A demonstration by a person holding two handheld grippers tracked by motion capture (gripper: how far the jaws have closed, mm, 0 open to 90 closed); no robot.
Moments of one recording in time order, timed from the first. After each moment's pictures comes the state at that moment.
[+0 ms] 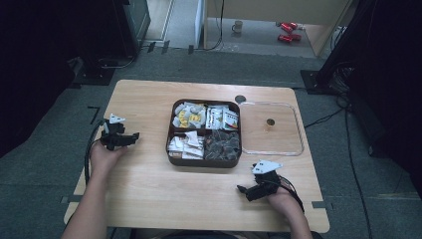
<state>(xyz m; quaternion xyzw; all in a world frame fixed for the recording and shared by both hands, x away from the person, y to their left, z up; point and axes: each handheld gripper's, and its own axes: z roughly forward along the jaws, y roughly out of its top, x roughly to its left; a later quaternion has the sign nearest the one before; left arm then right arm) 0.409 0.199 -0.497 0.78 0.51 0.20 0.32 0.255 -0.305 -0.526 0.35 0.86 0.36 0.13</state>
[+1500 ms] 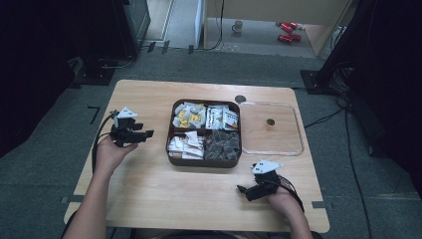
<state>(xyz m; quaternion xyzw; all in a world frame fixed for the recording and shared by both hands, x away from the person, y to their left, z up) 0.395 0.154 -0.445 0.81 0.42 0.14 0.37 0.256 -0.305 -0.526 0.35 0.86 0.36 0.13</state>
